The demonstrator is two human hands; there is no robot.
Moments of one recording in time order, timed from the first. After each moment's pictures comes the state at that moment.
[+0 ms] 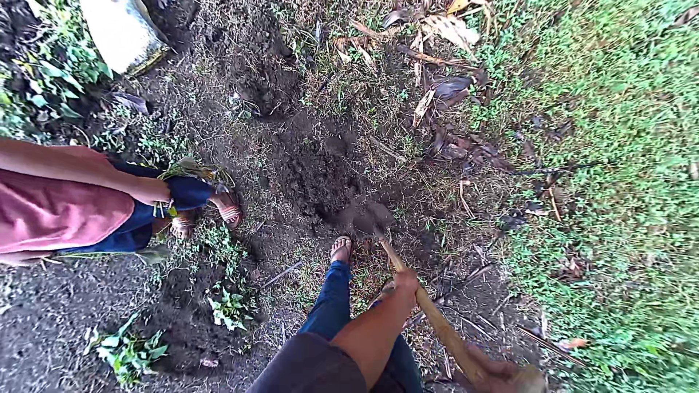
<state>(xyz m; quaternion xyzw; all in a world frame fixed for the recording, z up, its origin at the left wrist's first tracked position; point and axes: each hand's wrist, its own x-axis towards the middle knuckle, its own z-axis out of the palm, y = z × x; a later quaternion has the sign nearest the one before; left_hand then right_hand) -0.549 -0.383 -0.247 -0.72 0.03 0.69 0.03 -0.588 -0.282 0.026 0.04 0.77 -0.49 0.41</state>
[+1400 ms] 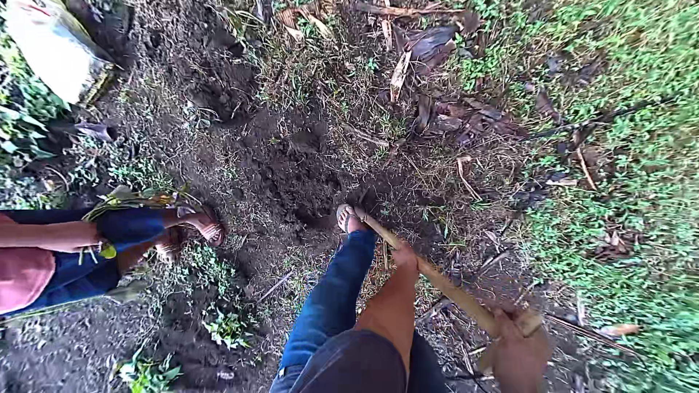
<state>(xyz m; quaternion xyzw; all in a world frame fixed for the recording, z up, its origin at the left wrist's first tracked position) -0.664 -0.396 -0.432 -0.77 0.09 0.63 -0.06 -0.742 -0.270 -0.202 -0.01 0.87 -0.40 0.29</state>
